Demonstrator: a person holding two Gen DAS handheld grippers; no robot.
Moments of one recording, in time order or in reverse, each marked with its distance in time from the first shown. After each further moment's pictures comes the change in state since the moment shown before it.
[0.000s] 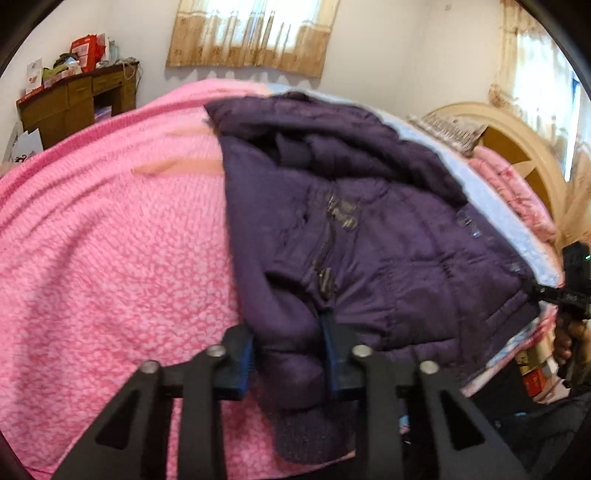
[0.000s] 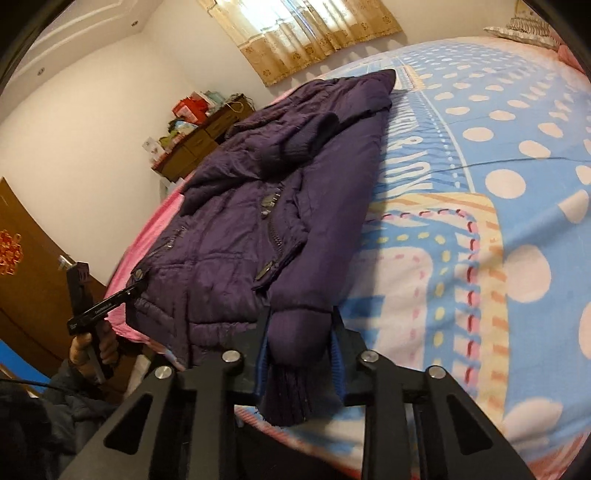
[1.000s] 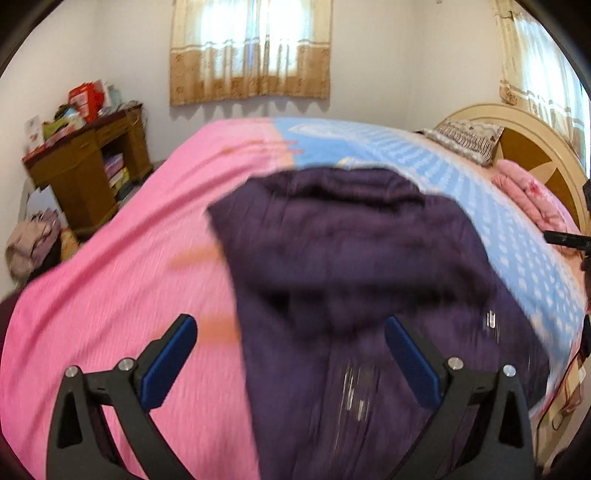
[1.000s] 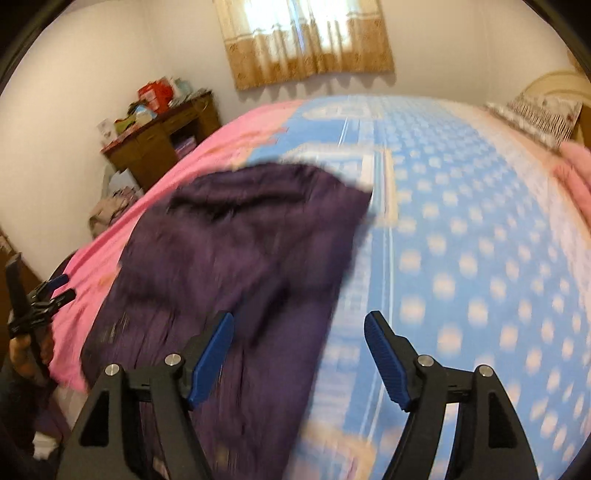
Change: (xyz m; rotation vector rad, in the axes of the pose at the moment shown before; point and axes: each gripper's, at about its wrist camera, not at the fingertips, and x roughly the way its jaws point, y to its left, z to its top) left arm -0.001 -0.015 0.120 0.092 -0.046 0.156; right arm -0.010 0.024 0.160 -0.182 0.038 -0.303
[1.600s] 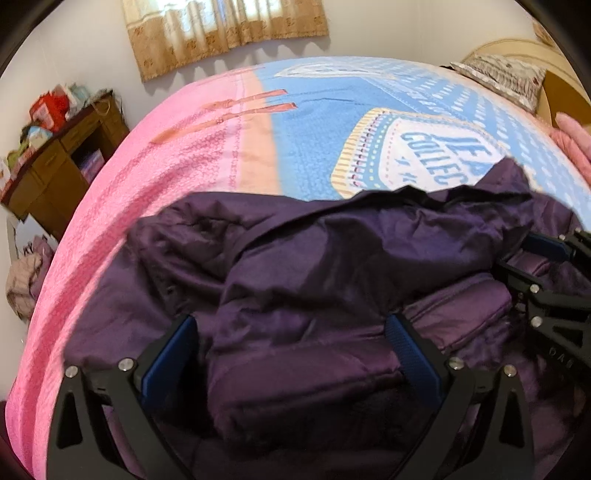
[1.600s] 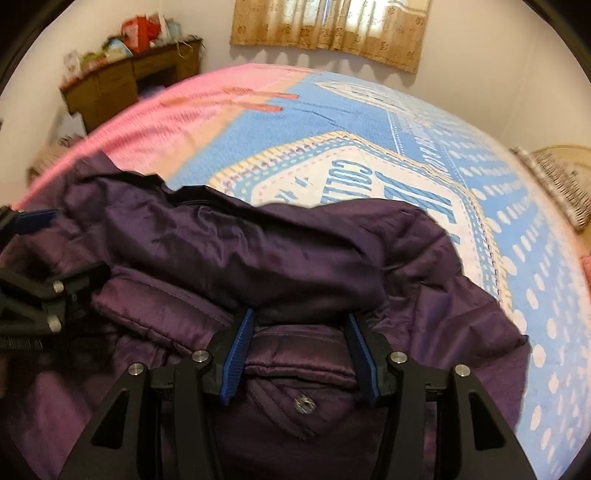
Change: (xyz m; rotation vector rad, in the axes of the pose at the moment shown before) left arm 0.272 -0.073 0.167 0.107 0.227 0.117; right arm 0.267 0.056 0.191 -0.156 0.047 -0.253
